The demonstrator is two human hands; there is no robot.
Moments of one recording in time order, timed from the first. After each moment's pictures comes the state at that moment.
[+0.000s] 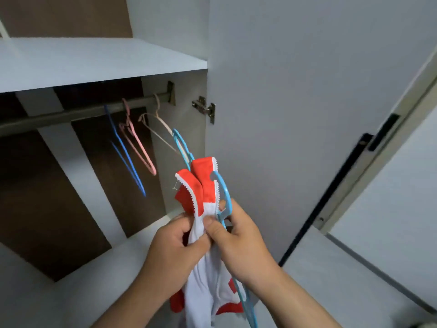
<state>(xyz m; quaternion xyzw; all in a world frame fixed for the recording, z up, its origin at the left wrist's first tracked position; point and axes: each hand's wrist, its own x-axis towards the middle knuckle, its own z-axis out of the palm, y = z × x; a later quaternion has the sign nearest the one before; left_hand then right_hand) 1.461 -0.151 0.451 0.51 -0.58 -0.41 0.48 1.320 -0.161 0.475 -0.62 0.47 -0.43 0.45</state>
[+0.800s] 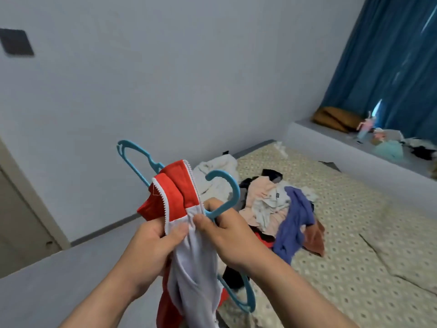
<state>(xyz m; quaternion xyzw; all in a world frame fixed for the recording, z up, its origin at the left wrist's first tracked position) 0.969 0.057 0.475 -0.01 -0.70 -0.72 0.01 0.927 0.222 0.496 -0.23 0.82 -0.53 0.06</state>
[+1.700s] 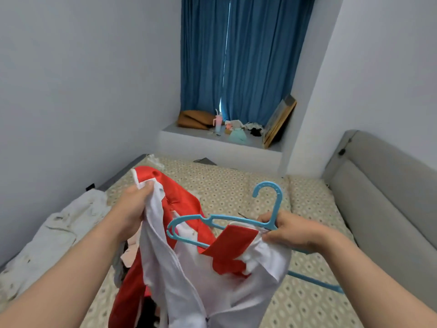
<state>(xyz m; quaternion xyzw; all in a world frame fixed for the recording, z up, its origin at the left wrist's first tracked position) 0.718 0.342 0.484 -0.09 -0.63 -0.76 -0.16 0.947 0.607 0.522 0.11 0.92 -0.38 0.09</state>
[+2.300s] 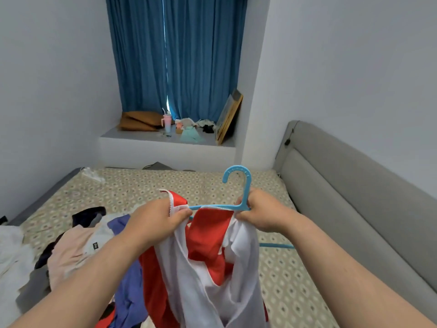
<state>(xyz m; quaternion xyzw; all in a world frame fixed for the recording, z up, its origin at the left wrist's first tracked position) 0.746 0.545 0.486 -0.42 -0.87 -0.25 0.06 0.928 0.734 0.532 0.25 0.95 -0.19 -0.06</state>
